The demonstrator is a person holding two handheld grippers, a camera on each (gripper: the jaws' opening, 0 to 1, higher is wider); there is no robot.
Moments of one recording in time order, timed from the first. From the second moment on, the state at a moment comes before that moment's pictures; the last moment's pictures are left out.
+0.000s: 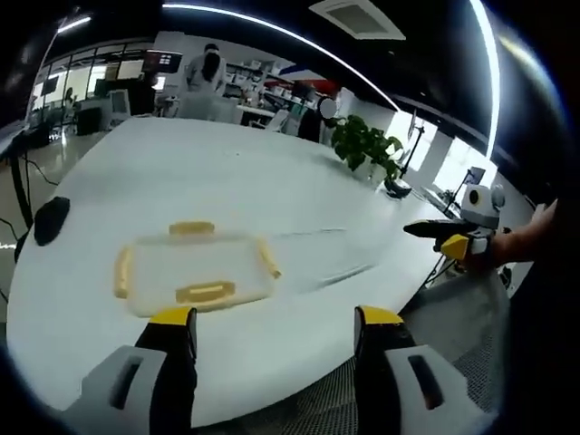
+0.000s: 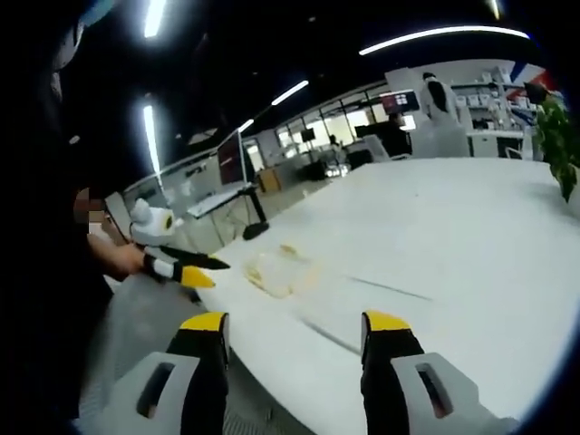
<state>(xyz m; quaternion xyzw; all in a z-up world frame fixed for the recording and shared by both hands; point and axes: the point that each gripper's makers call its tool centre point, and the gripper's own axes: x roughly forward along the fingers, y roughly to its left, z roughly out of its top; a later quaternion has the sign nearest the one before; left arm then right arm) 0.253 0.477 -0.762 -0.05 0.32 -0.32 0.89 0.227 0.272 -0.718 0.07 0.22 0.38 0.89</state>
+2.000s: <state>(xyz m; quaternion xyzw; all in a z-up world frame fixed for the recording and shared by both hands) 0.261 0.484 -0.756 -0.01 0.29 -0.35 0.89 0.246 0.331 -0.683 0.05 0.16 0.39 0.91</state>
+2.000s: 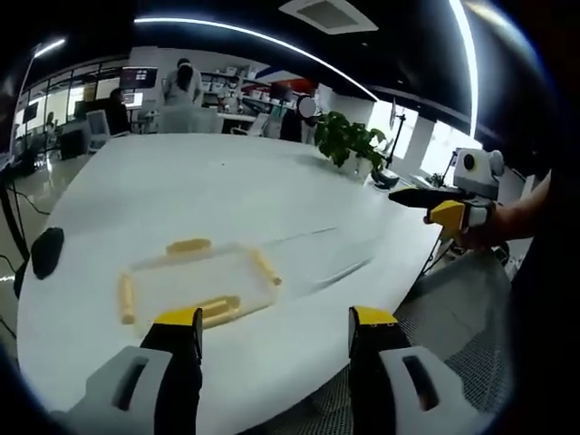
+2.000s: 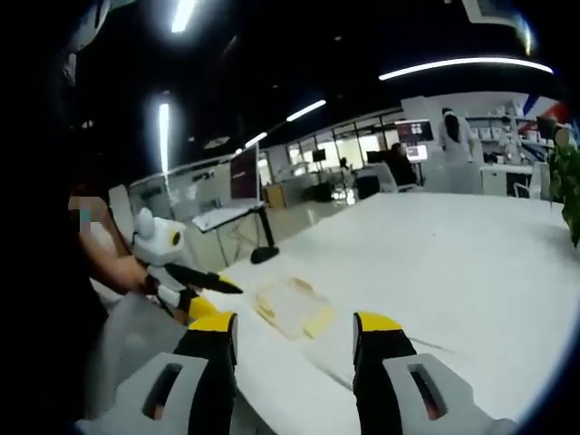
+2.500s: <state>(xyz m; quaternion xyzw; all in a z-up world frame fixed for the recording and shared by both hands) 0.275 0.500 -0.753 -0.01 0.29 -0.37 0.88 0.253 0.368 -0.683 0.03 0.16 0.41 0.90</state>
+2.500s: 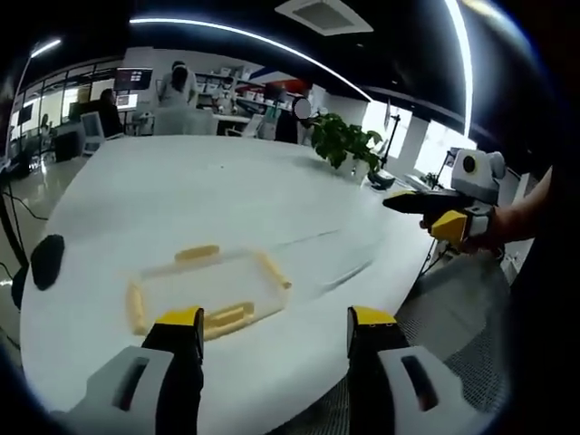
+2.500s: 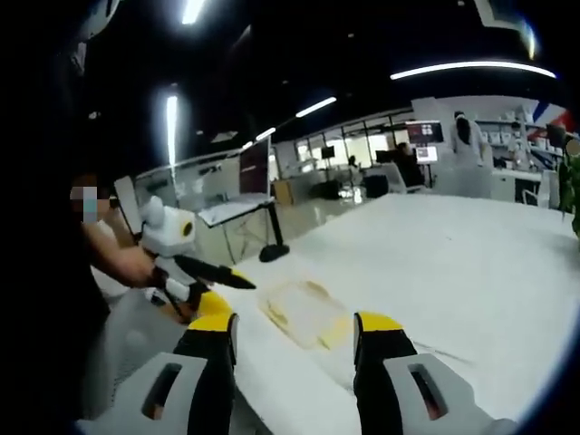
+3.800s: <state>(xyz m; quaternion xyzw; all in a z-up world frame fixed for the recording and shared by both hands) 0.305 0.545 -0.769 0.02 0.33 -0.41 0.85 0.287 0.411 -0.712 -0.03 0.20 0.41 0.89</state>
